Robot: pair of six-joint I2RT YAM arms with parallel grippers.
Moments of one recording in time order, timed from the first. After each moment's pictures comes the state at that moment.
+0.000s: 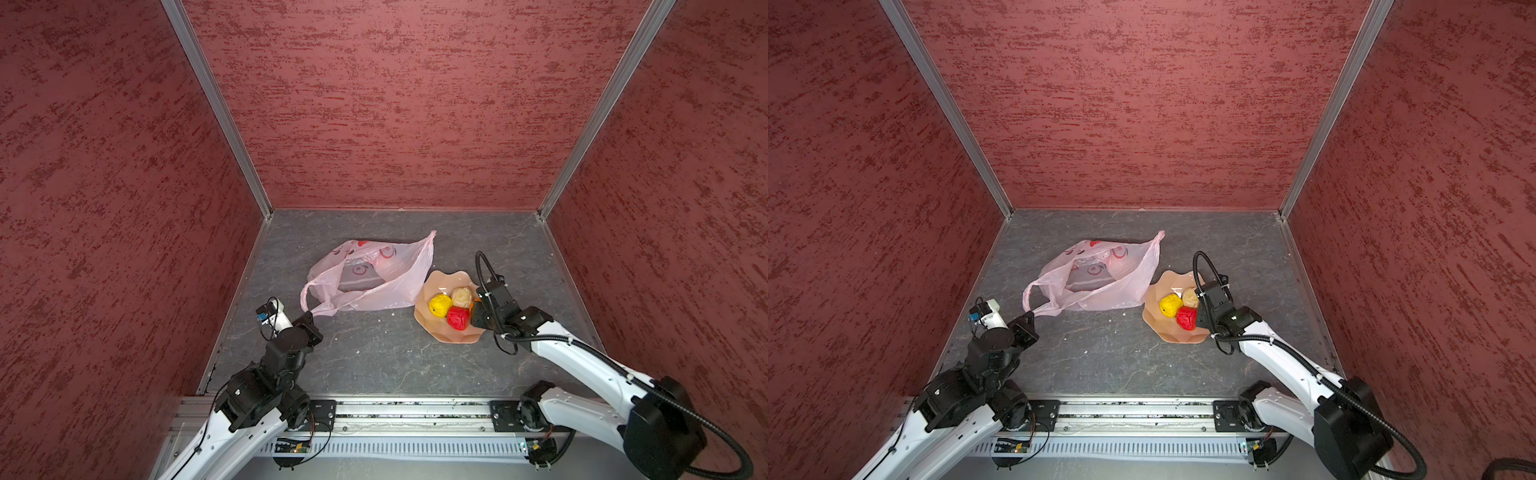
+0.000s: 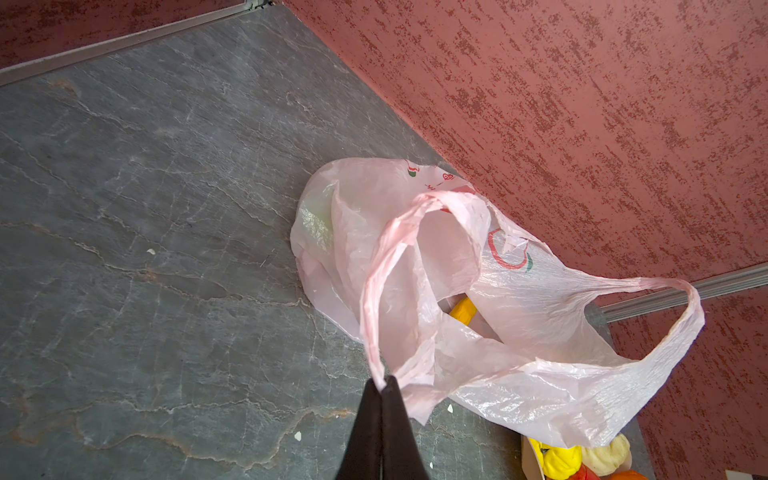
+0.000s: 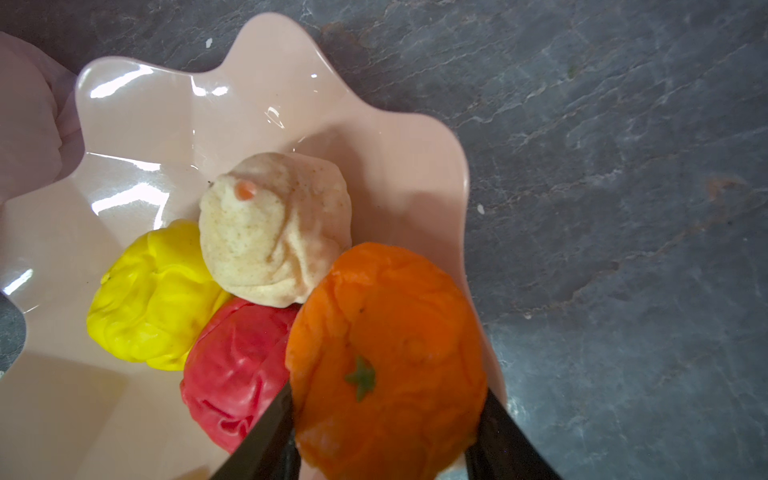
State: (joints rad) left arm -0.67 0.24 0.49 -0.77 -0.59 -0.99; right arm 0.52 1.09 0.64 -0.56 0.24 0.68
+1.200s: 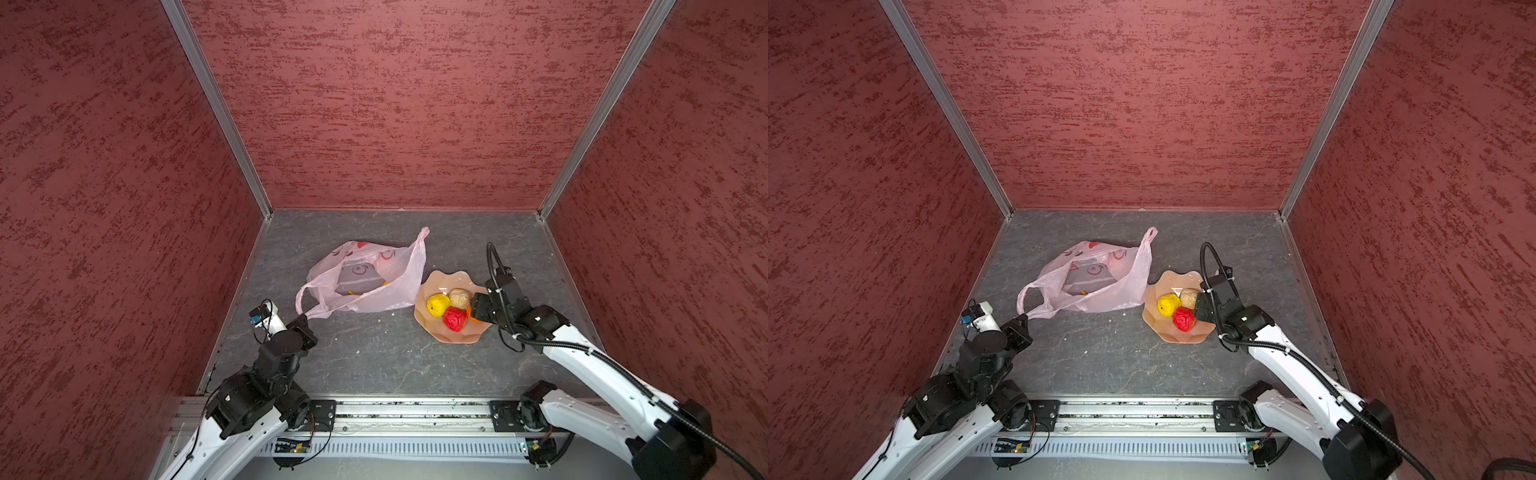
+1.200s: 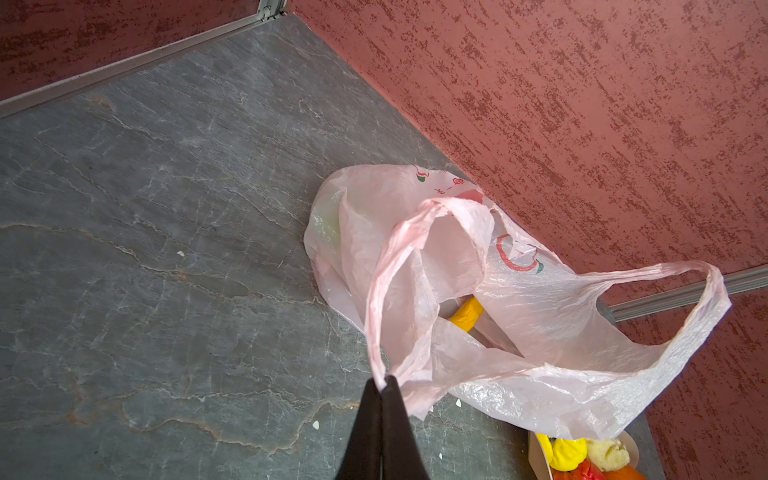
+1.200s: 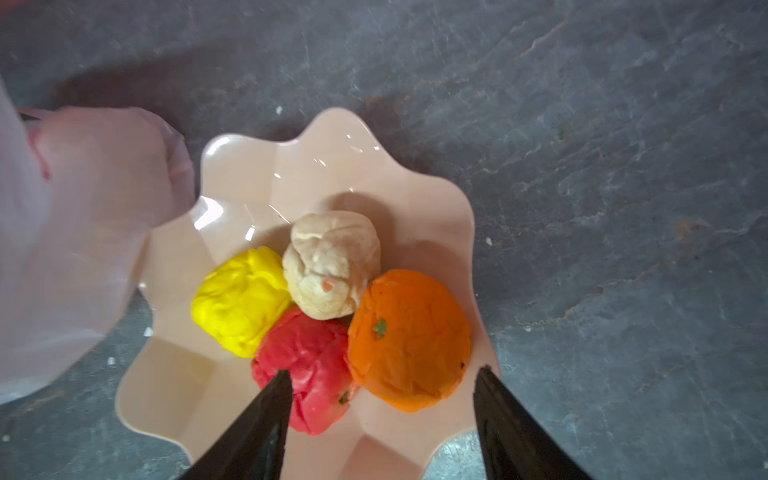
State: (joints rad) left arm -0.67 0.21 0.55 -0.88 -0.59 -0.98; right arm 0.52 0.98 0.76 -0.64 0.22 0.65
